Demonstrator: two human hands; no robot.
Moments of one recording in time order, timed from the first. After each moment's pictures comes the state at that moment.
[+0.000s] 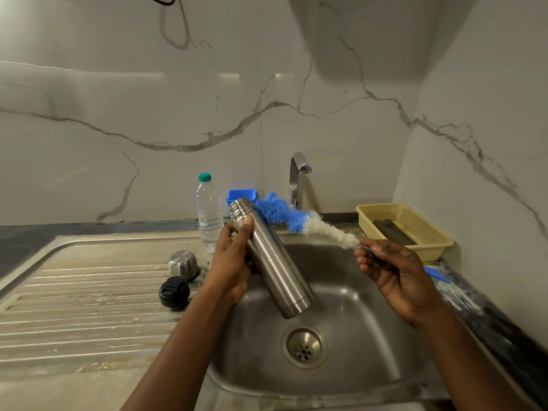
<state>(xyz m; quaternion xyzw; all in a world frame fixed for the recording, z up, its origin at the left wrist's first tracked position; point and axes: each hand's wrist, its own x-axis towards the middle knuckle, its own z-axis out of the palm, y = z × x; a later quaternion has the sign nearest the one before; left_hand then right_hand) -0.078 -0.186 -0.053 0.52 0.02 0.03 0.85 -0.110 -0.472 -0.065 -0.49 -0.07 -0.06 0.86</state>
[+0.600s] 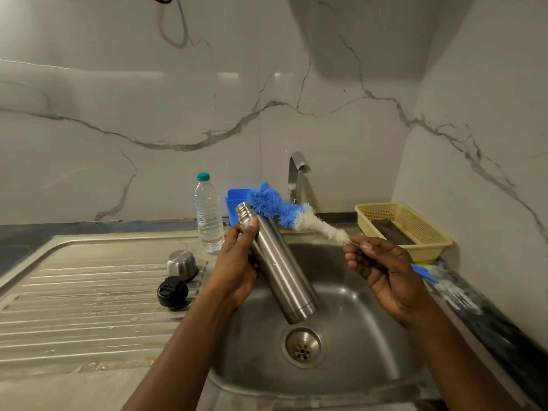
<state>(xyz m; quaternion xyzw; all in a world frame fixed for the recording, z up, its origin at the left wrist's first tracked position) -0.079 -0.192 -0.058 0.51 0.03 -0.01 0.86 -0.107 -0.459 -0.067 -0.50 -0.09 -0.06 0.86</state>
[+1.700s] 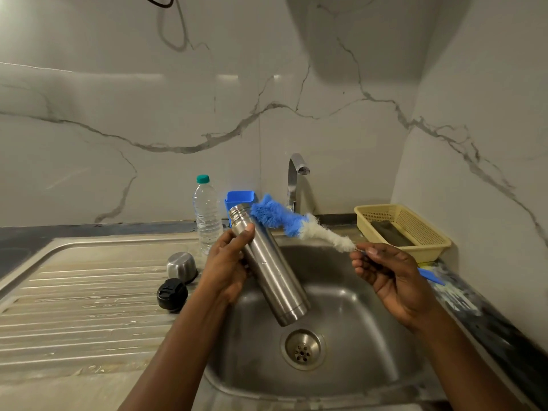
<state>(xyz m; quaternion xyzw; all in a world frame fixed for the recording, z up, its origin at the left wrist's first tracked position) -0.075 -0.177 -0.060 0.51 0.04 0.00 0.86 -0.107 -0.471 -0.071 -0.50 -0.10 -0.05 0.86</state>
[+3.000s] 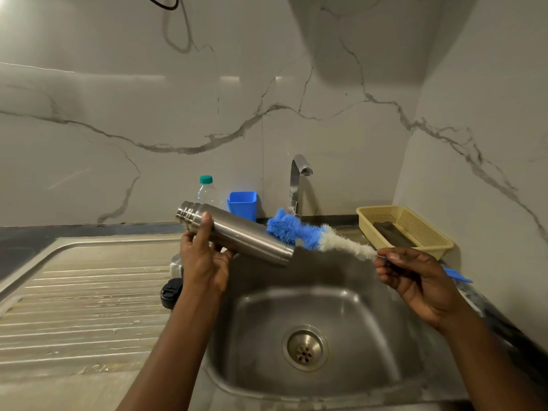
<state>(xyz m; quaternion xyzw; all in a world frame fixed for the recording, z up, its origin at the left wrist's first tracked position) -0.060 -0.148 -0.058 0.30 0.09 0.14 0.94 -0.109 -0.510 -0.069 -0.55 -0.10 -0.02 0.83</state>
